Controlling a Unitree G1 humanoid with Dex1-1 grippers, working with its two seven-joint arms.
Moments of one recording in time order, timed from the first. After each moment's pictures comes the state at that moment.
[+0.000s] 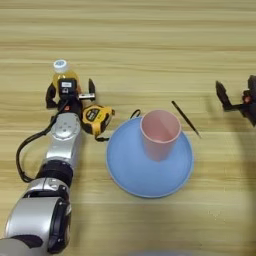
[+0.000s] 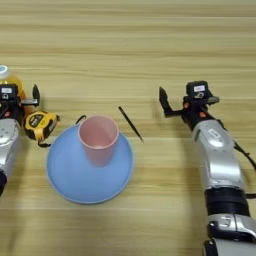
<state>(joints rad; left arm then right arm) -0.54 0.13 0.14 0.87 -0.01 -0.31 0.12 -0.30 -0.38 -0.18 0.25 0.18 0.09 0.38</state>
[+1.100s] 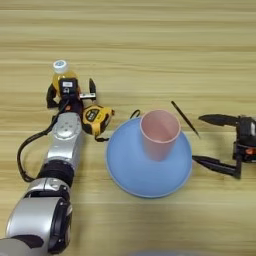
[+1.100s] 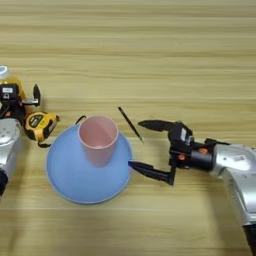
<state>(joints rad) -0.54 0.13 0.13 0.86 -0.01 -0.31 0.13 -0.07 -0.57 0.07 -0.05 0.36 -0.03 1.17</state>
